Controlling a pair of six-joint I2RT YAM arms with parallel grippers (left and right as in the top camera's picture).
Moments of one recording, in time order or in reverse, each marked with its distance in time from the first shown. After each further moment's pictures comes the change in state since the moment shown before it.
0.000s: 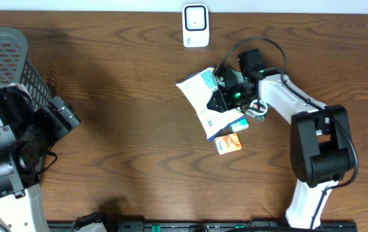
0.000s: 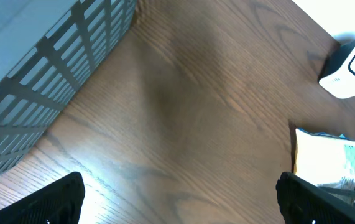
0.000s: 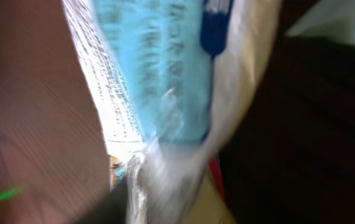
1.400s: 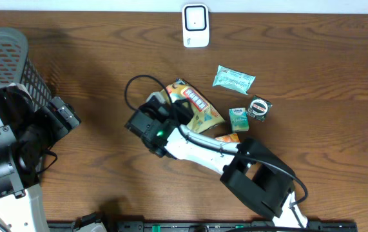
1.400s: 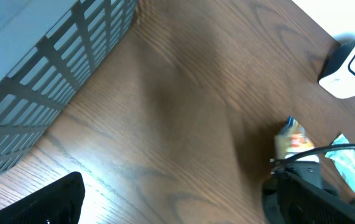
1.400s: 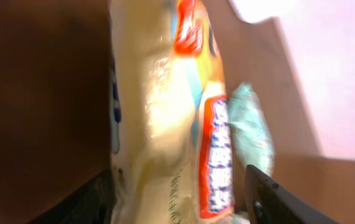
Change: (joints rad) left arm 0.000 0.000 0.000 0.000 0.000 0.000; right arm 0.736 0.076 0.102 0.058 1.462 0.148
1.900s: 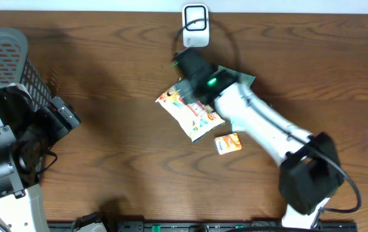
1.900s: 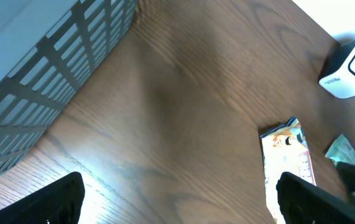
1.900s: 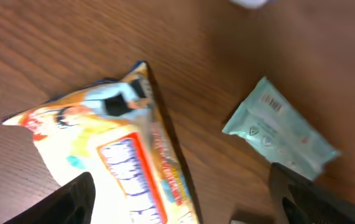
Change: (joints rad) left arm 0.000 0.000 0.000 0.000 0.000 0.000; right arm -0.386 -0.199 0.129 -0.153 -0.686 0.056
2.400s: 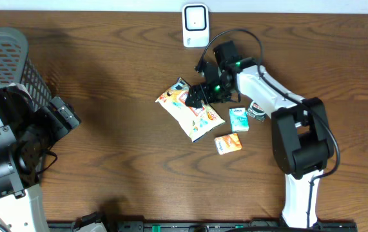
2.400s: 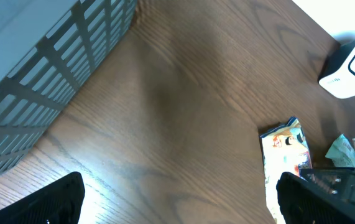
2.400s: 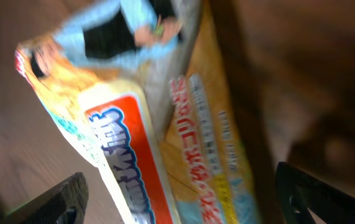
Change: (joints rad) left arm 0.000 0.000 0.000 0.000 0.000 0.000; right arm -0.230 0.243 -0.016 -0.010 -0.737 -0.087
